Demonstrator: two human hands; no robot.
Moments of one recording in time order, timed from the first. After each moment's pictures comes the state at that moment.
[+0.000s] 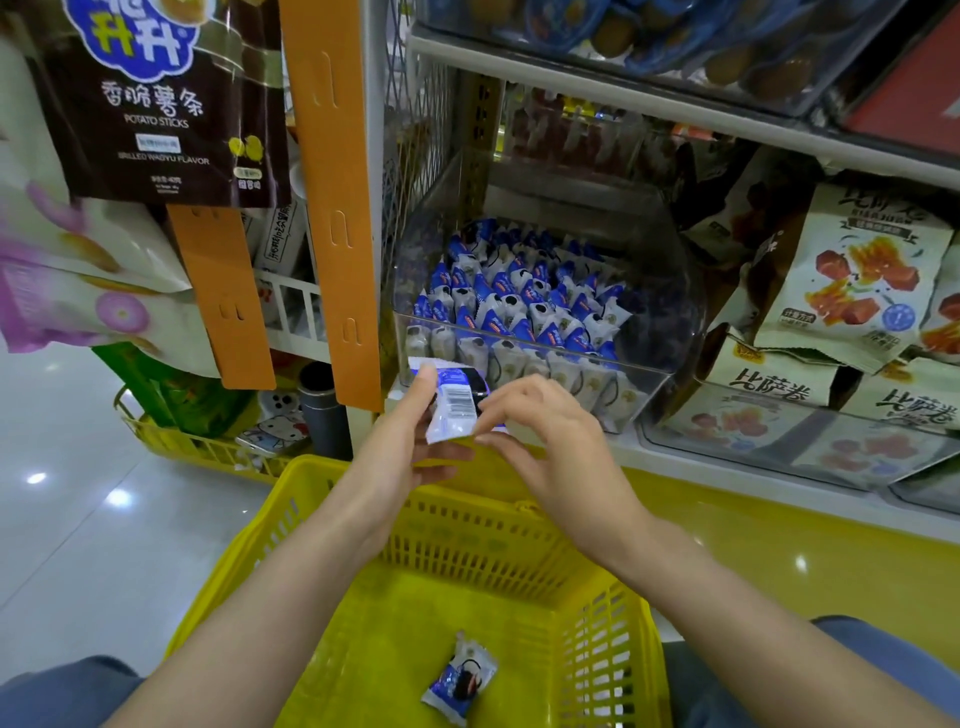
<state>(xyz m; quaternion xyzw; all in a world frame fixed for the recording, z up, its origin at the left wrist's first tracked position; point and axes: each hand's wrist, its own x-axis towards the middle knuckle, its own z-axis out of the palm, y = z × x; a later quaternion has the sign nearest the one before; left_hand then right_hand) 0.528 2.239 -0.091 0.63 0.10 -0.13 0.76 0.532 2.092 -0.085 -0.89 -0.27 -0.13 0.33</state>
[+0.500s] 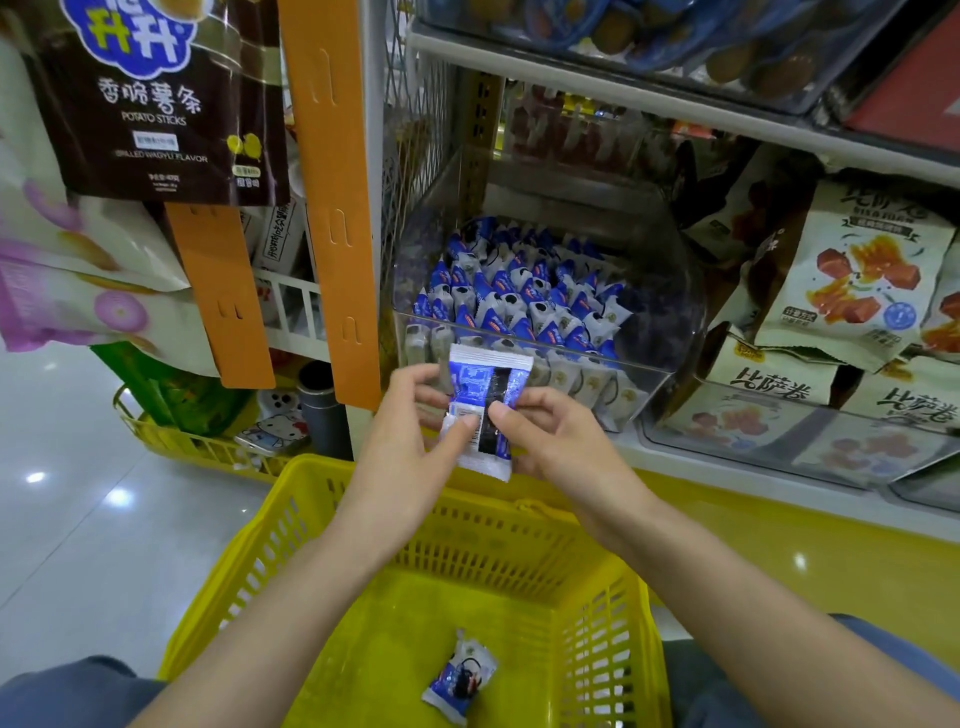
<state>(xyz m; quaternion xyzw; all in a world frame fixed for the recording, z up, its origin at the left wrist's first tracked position) 0.527 2.237 -0.105 0.80 -0.03 0.10 0.60 0.538 2.097 -0.086 -0.72 0.03 0.12 0.68</state>
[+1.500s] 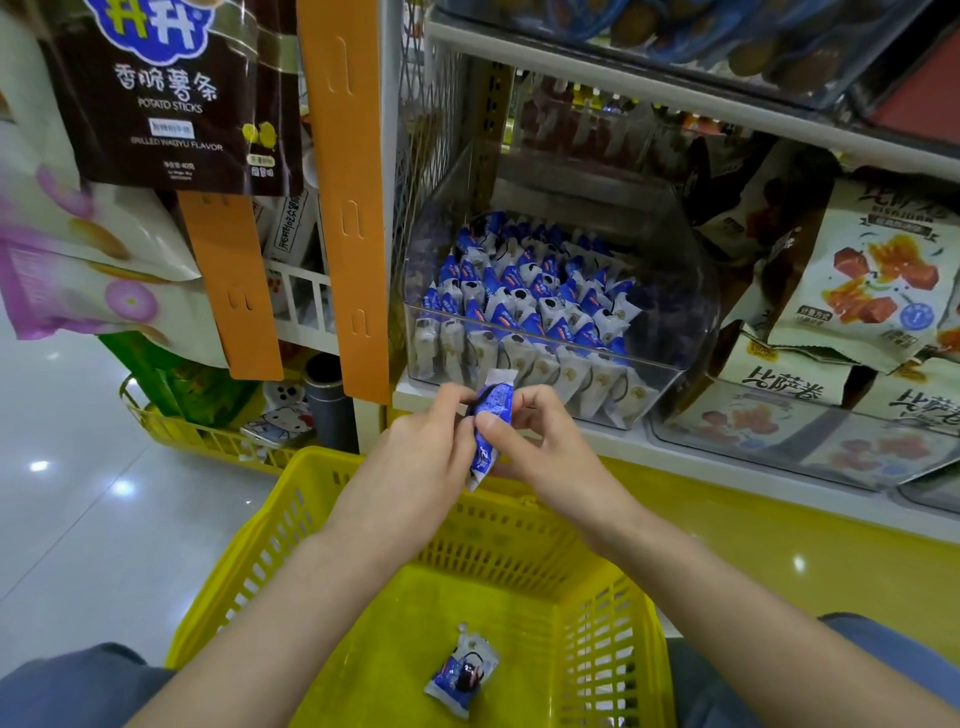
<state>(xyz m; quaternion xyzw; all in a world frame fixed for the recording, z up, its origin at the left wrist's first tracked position) 0.517 2.243 -0.104 0.91 -0.10 0.09 0.38 0.531 2.109 -0.091 -0.75 -0.03 0.12 0.65</state>
